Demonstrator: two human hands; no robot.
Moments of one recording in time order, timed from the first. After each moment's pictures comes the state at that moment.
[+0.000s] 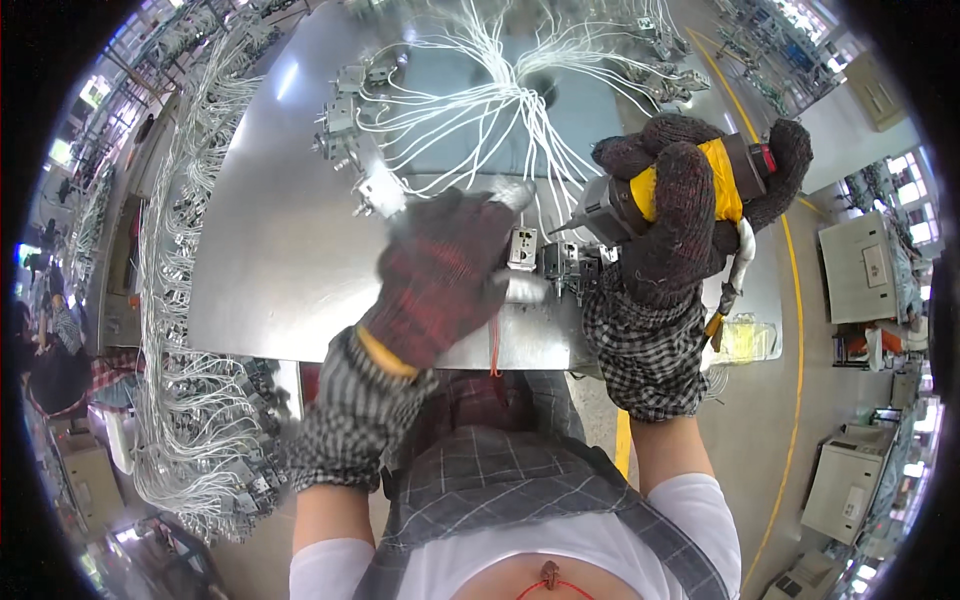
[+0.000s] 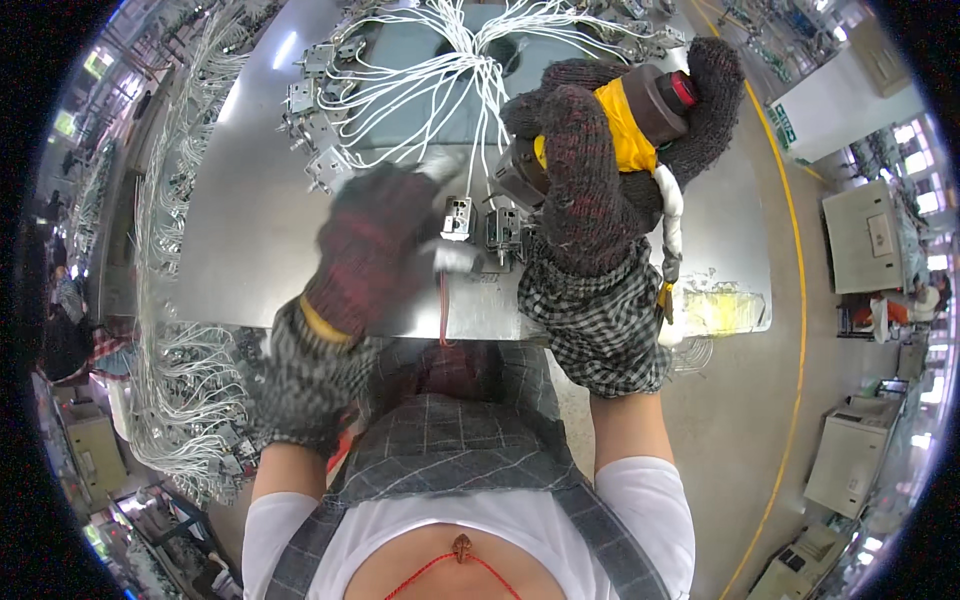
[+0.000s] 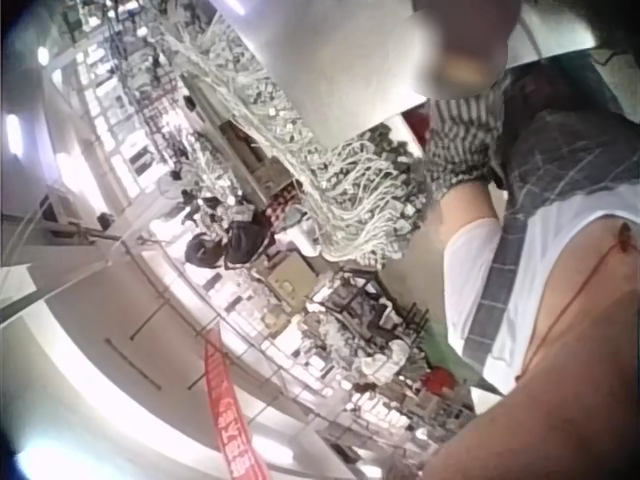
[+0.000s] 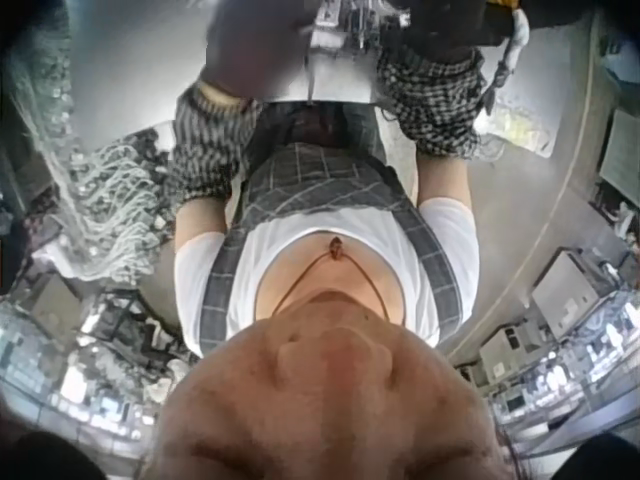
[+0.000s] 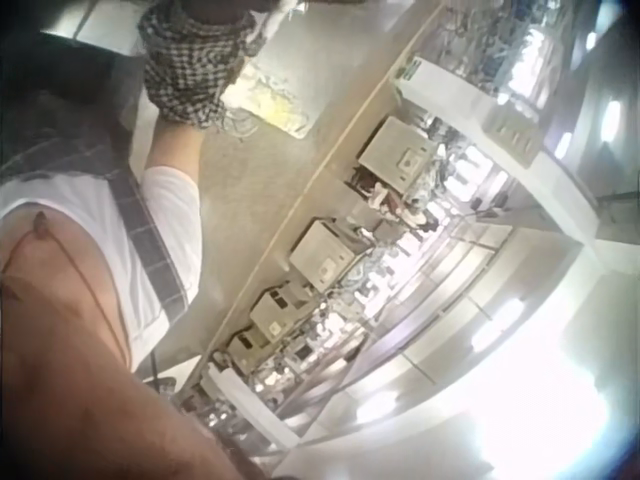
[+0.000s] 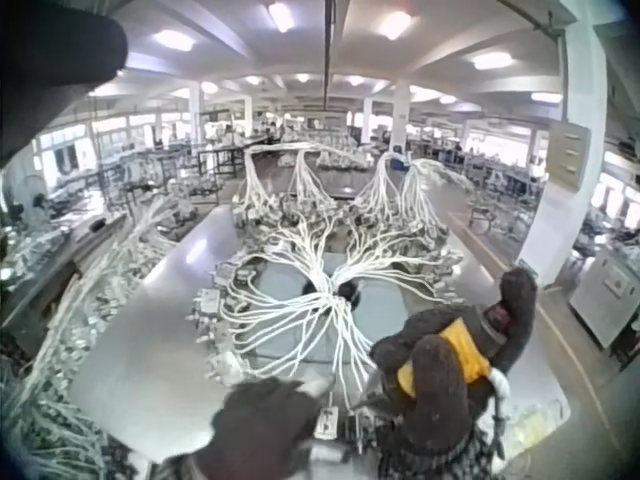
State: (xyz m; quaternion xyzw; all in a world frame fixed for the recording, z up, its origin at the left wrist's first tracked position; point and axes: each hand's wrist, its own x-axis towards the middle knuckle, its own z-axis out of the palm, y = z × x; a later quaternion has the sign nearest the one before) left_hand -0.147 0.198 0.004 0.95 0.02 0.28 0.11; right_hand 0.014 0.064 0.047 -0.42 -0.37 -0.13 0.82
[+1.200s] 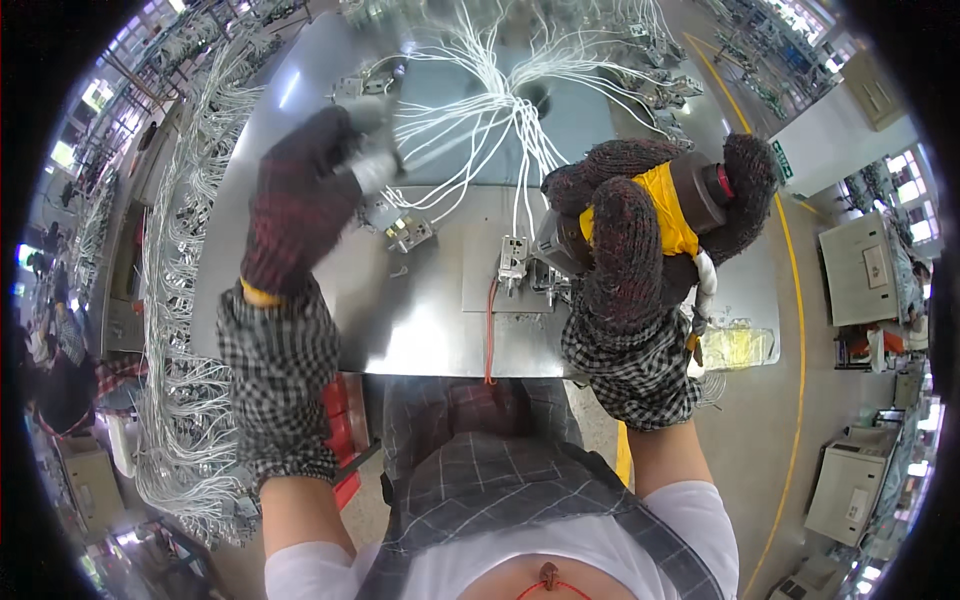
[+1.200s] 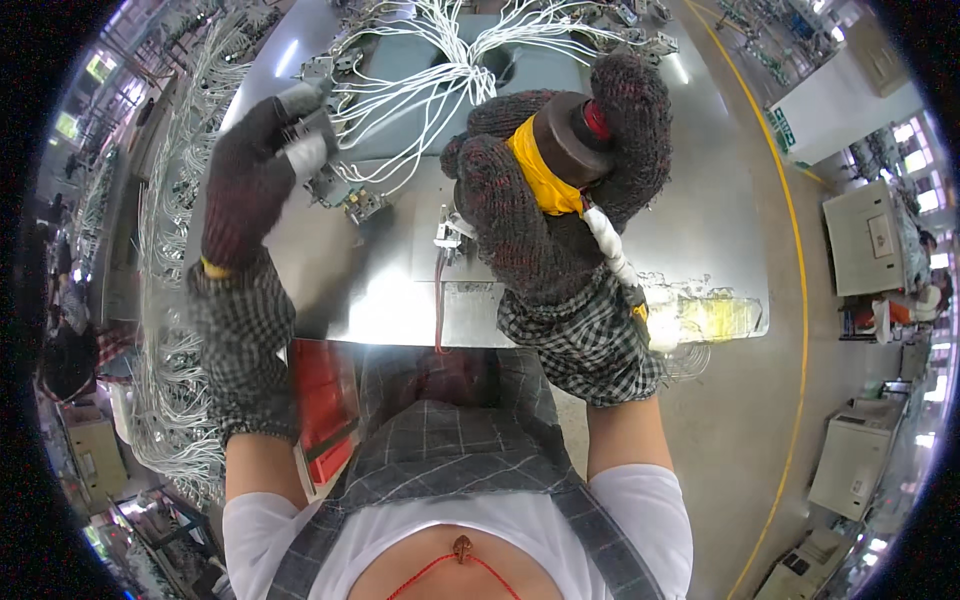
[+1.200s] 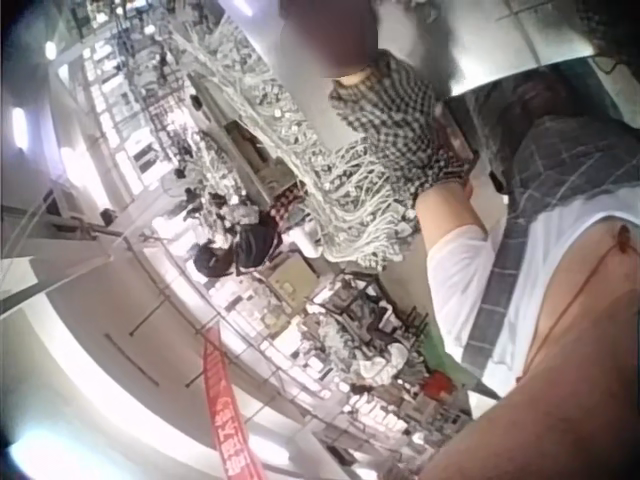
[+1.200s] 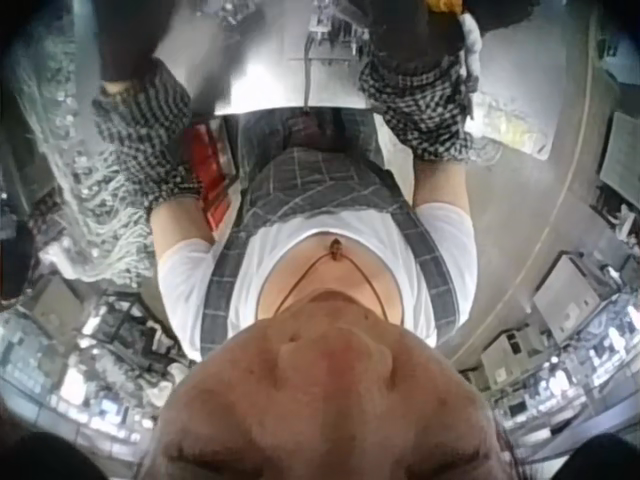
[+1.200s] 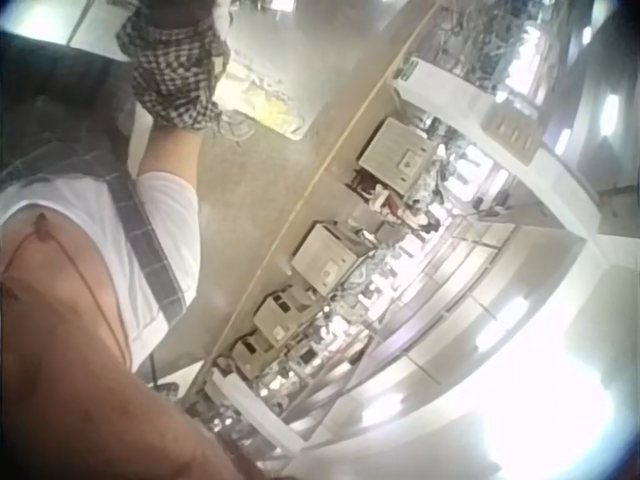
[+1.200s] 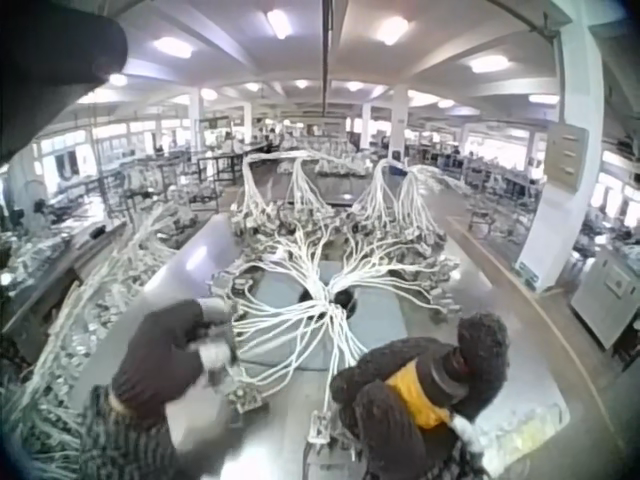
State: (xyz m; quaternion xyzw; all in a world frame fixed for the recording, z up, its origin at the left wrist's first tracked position) left_hand -0.154 0.293 0.051 0.80 0.13 0.28 0.51; right_hand -0.008 0.066 0.044 -0.39 -0.43 -0.09 0.81
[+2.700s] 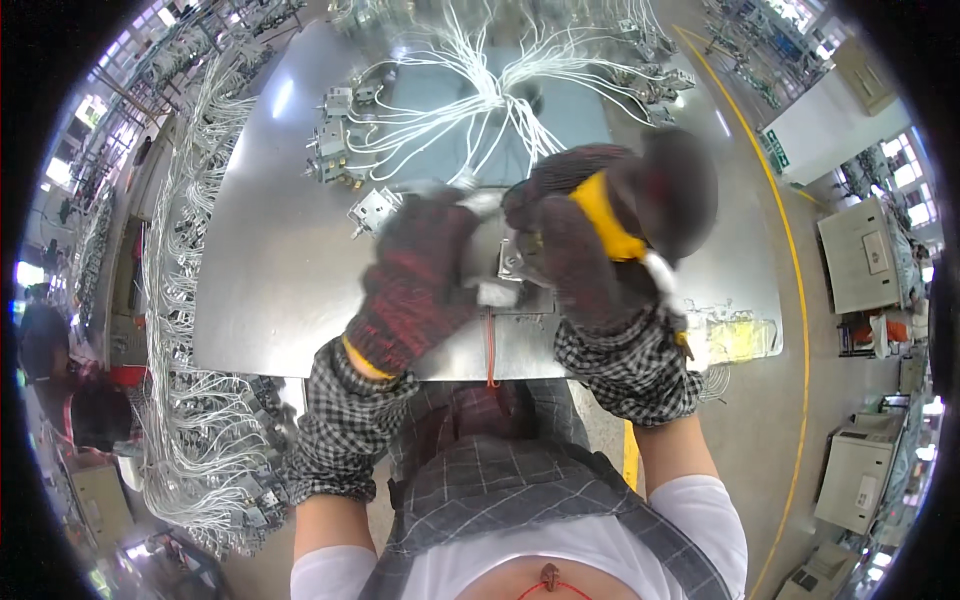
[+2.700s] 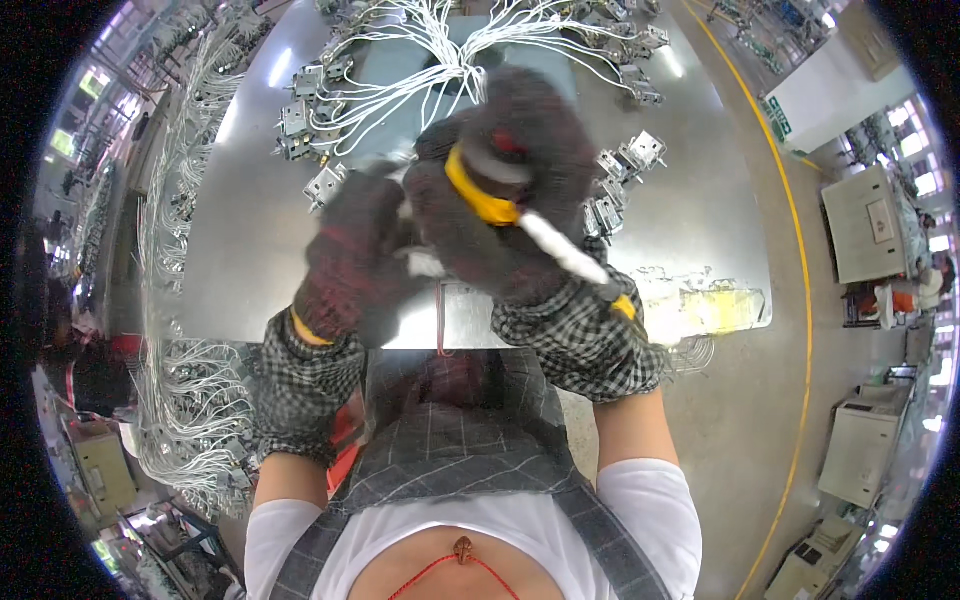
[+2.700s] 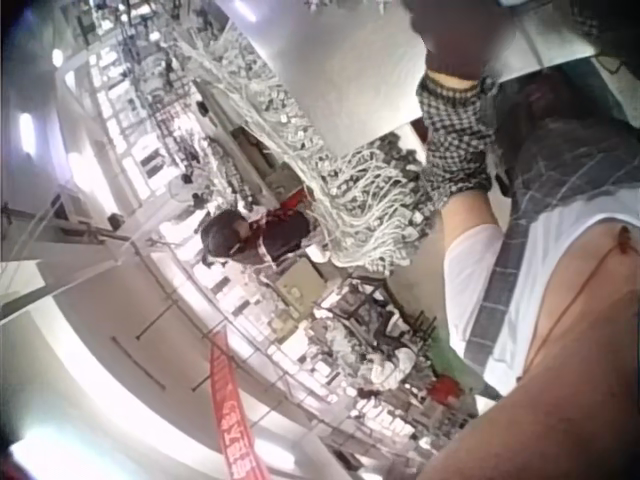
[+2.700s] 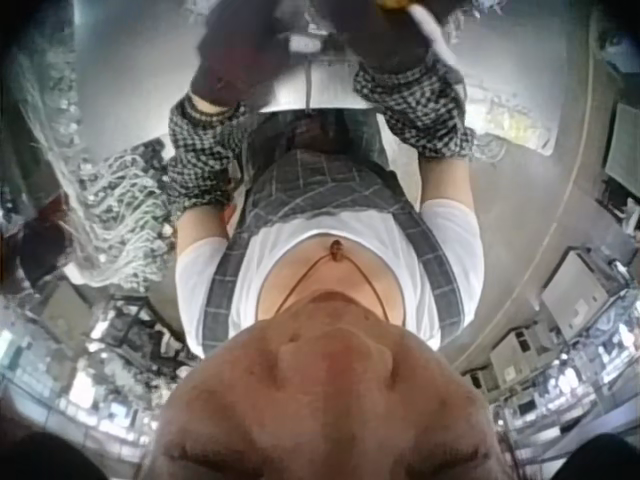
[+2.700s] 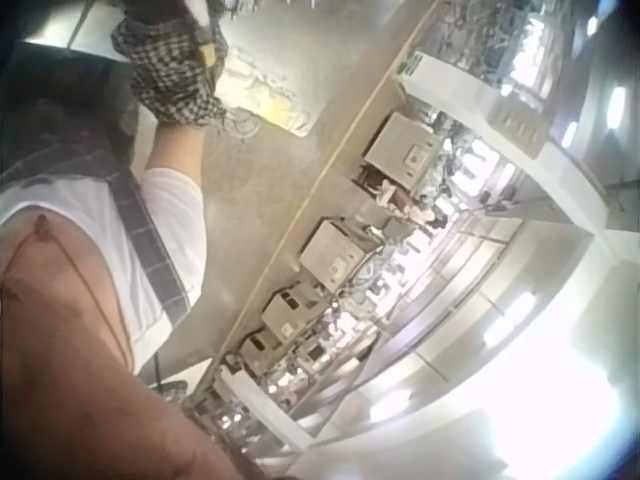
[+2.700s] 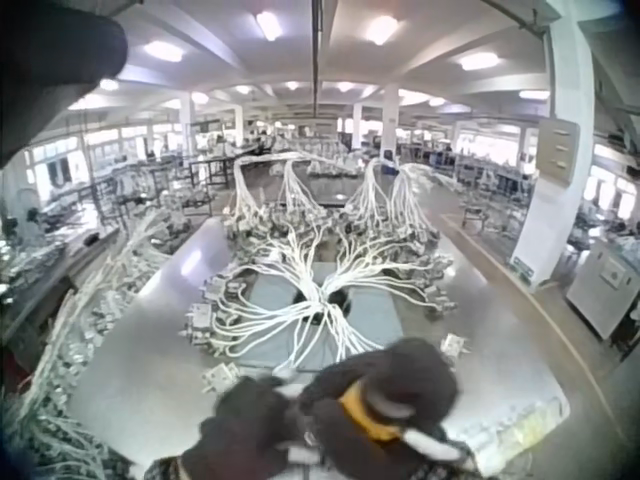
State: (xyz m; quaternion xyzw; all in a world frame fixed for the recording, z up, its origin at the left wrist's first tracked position) left_hand -0.142 0.206 0.015 0.96 0.07 0.23 0.12; right_hand -0.014 0.065 0.046 -0.38 -0.46 -0.03 0.80
